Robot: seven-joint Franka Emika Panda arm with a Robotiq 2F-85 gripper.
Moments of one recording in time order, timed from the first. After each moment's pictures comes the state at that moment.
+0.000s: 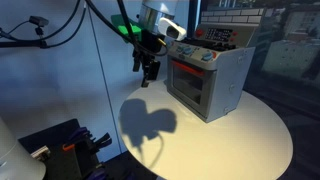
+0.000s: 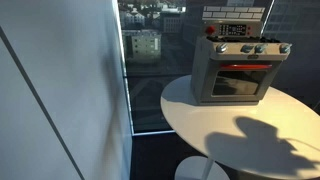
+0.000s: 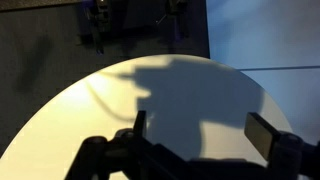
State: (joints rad) arm -0.05 -0.18 -0.23 -2.33 0.21 1.87 -0.16
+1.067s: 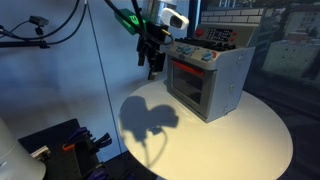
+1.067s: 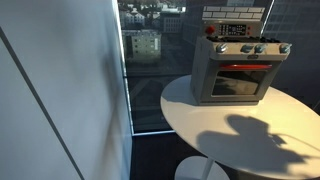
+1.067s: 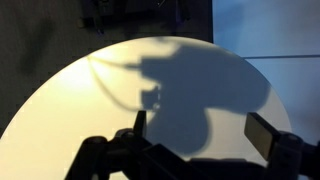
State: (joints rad) arm -0.07 -0.18 -0.19 -2.29 0.21 1.91 -0.15
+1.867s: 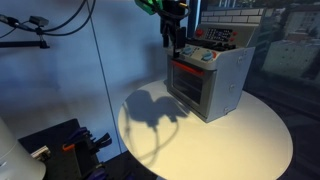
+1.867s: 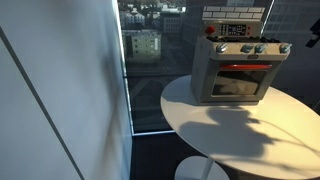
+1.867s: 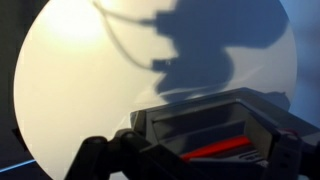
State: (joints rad) arm -0.07 -0.11 -0.15 -2.12 0.23 2.08 0.03
